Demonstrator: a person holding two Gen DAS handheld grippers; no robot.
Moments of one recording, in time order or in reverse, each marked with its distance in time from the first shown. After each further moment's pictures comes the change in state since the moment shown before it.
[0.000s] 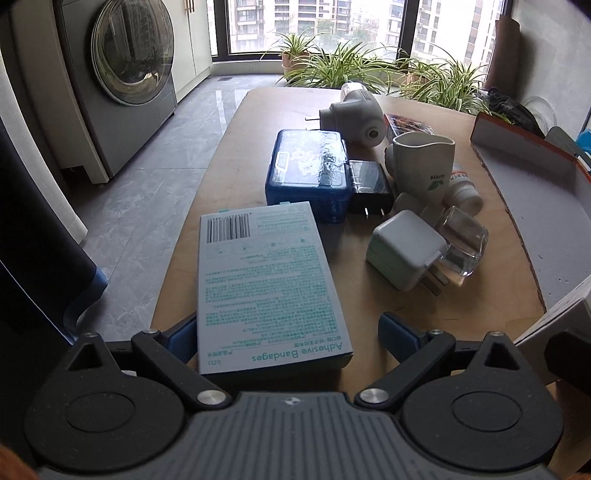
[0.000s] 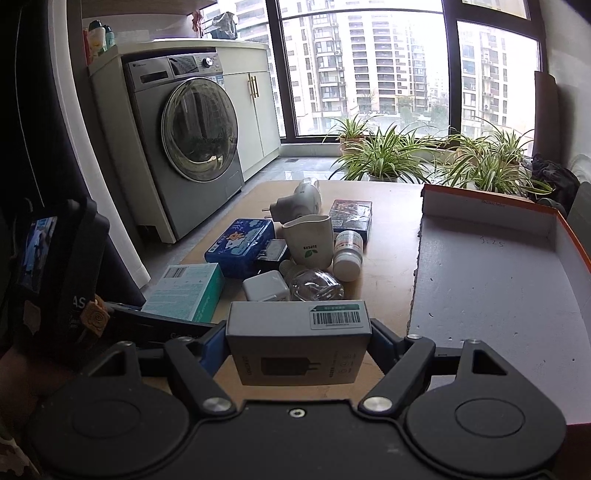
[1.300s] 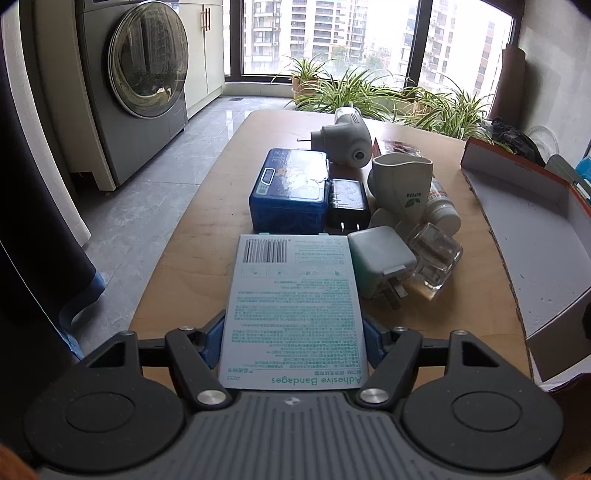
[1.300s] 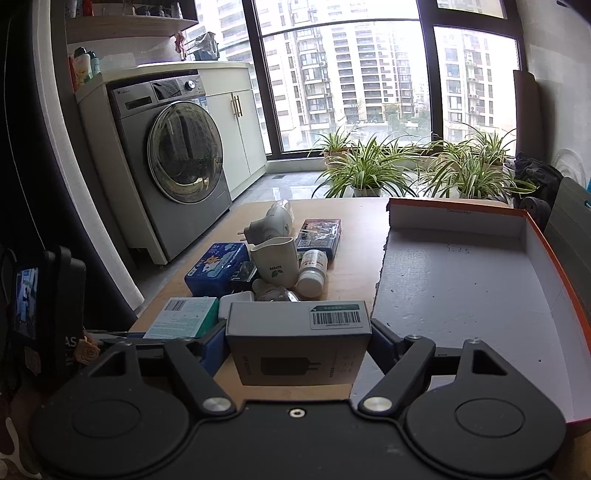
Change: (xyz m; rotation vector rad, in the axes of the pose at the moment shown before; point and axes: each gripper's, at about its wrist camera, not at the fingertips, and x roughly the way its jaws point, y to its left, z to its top) left arm -0.007 -0.024 -0.008 -0.074 -0.099 0.007; right arm -0.028 -0.035 0.007 0.056 -0.054 -0.016
